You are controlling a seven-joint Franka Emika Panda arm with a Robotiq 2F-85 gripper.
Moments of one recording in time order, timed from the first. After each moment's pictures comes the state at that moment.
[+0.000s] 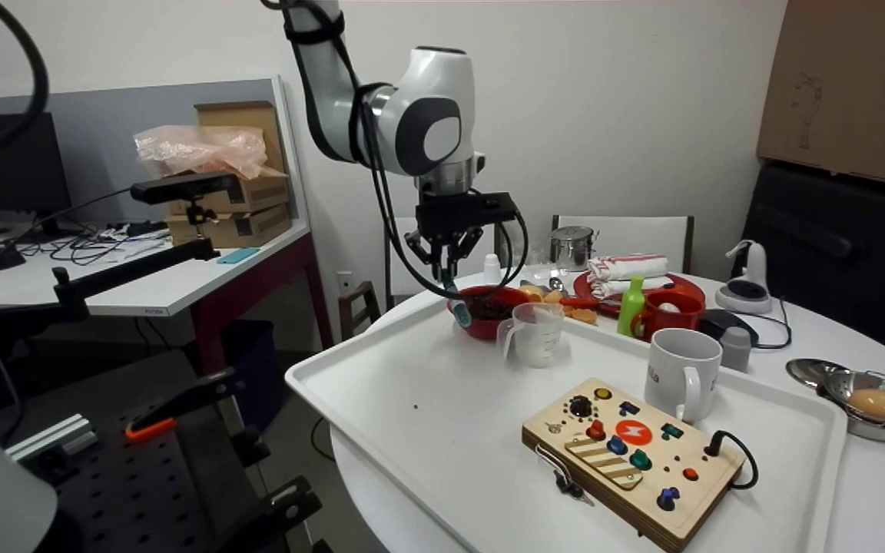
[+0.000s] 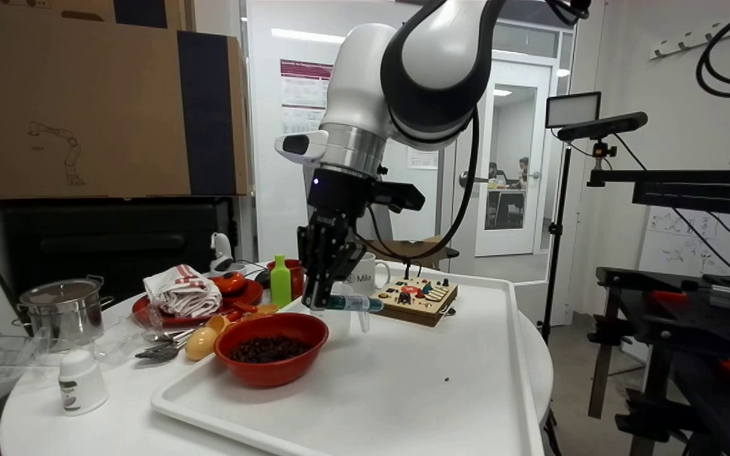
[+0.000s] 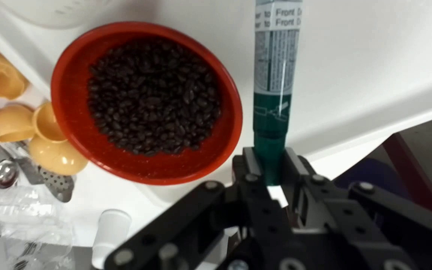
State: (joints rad) arm -0.32 0.62 0.47 -2.17 -0.23 2.92 -0.86
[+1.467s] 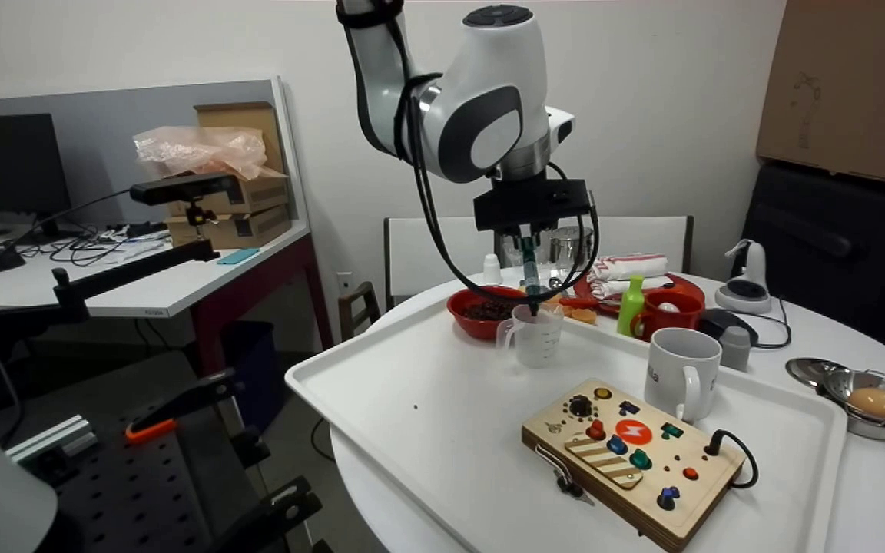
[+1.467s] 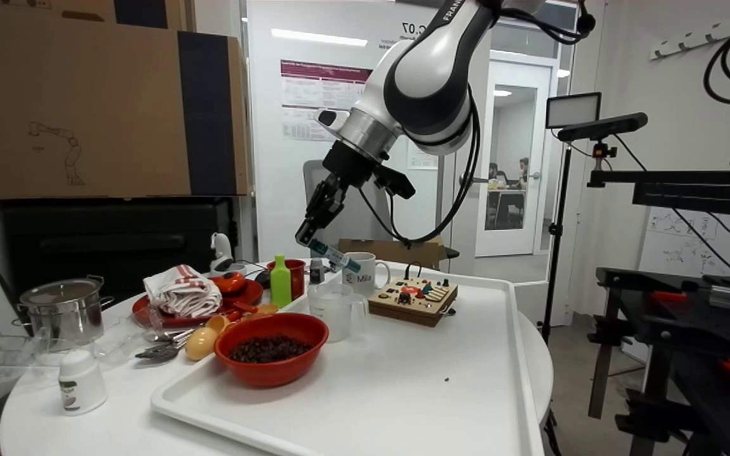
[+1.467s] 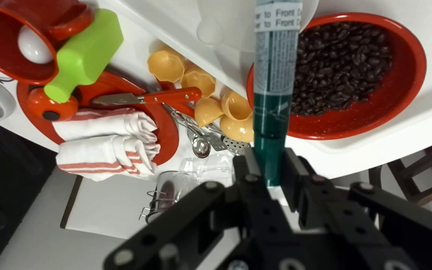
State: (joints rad) arm -0.56 0.66 0.54 -2.16 -0.18 3.22 -0.76
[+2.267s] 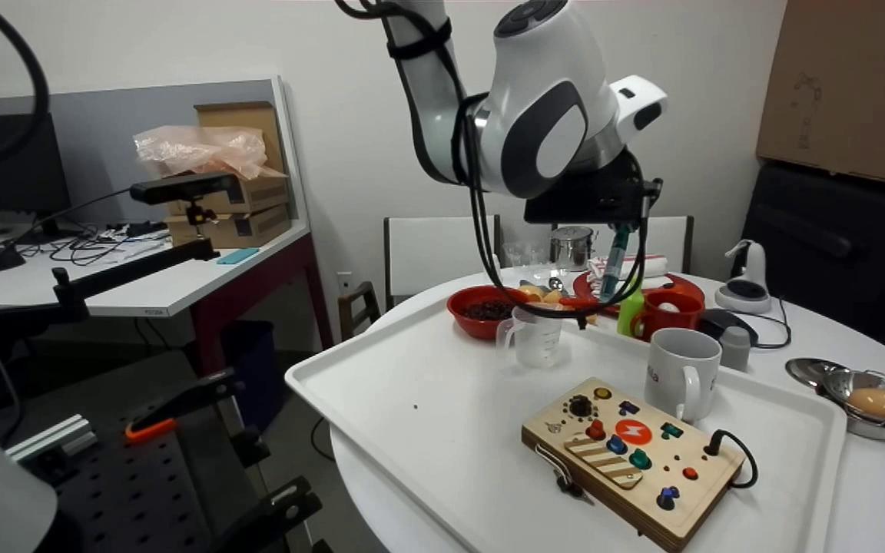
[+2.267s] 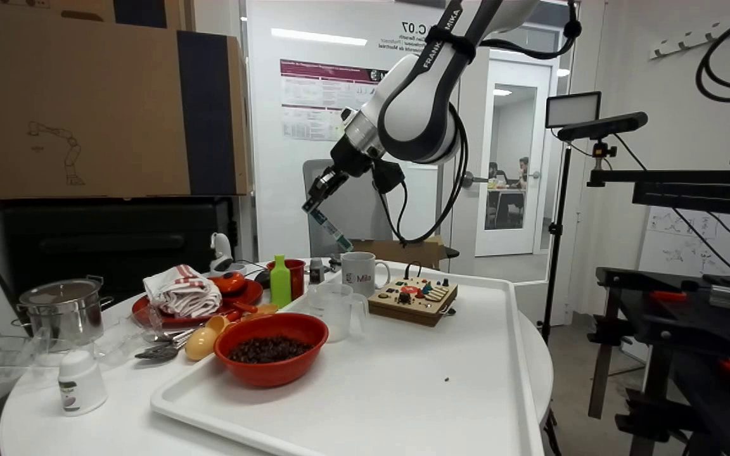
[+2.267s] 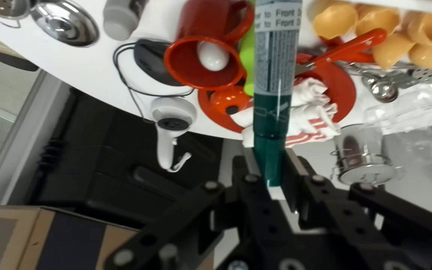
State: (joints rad) arm -0.35 0.68 0.20 -2.02 -0.17 3.46 -0.26
